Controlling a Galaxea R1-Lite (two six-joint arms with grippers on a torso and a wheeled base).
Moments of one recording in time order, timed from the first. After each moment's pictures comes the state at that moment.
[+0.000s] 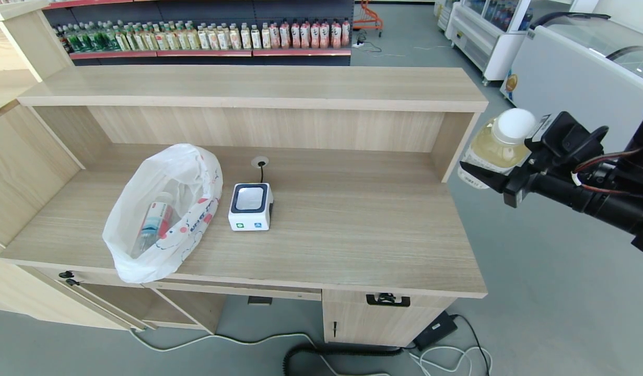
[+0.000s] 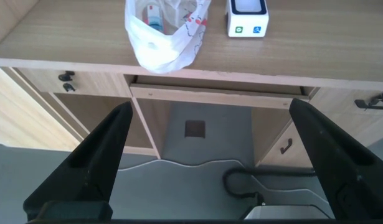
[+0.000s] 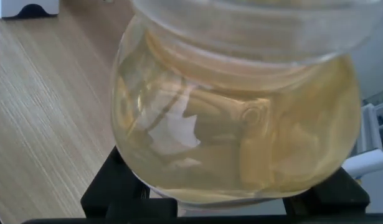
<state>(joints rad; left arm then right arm) 0.00 0.00 0.00 0.00 0.00 0.00 0.13 1.61 -0.78 -0.94 0.46 -0.79</state>
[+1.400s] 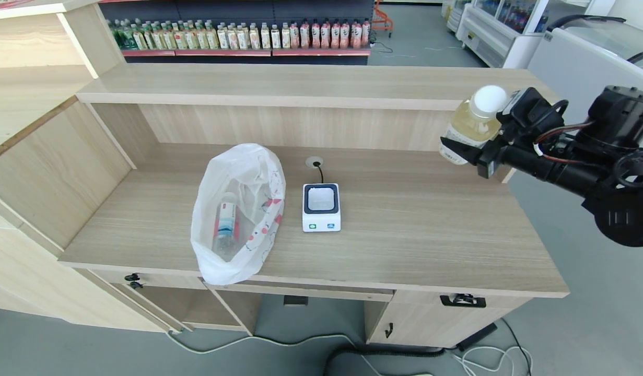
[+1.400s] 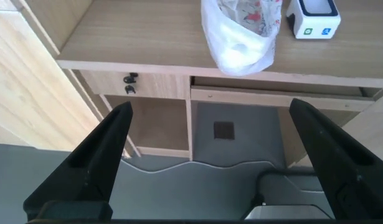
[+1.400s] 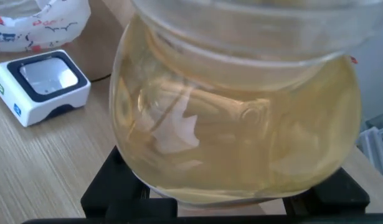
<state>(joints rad) 0.00 0.00 0.00 0.00 0.00 0.01 0.14 1.78 -1.04 -0.94 0.50 -0.75</state>
